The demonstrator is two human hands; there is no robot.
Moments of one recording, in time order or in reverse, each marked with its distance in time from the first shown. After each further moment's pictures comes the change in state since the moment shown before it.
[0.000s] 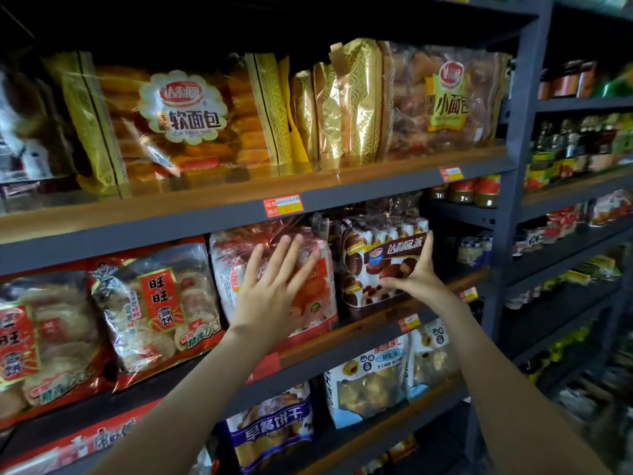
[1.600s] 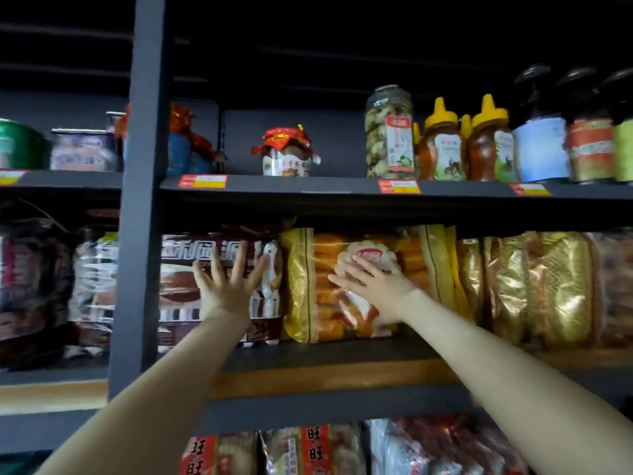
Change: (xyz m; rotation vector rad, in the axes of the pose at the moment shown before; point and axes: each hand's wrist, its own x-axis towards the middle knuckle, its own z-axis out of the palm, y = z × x) left_hand 0.022 -0.334 -0.082 0.358 -0.653 -0.716; right_hand 0.016 -0.374 0.167 -1.216 -0.216 -1.068
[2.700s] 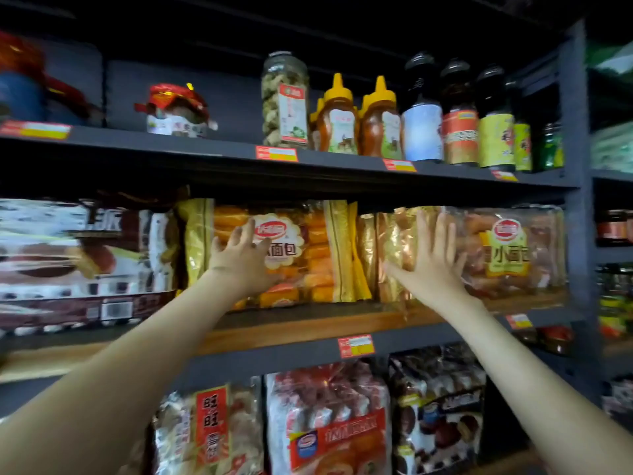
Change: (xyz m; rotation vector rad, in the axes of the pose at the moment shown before) left_hand -0.030 0.136 -0.087 -0.398 0.065 0.336; right_hand -0.173 0.107 0.023 0.466 0.415 0.767
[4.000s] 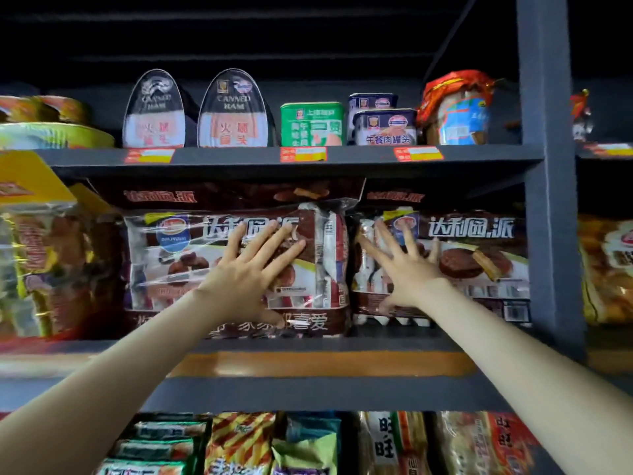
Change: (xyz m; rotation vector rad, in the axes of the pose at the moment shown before) left_hand -0.161 -0.605 0.013 0.528 0.427 0.313; right_hand -0.093 -0.583 0.188 -0.390 -0.352 -0.520
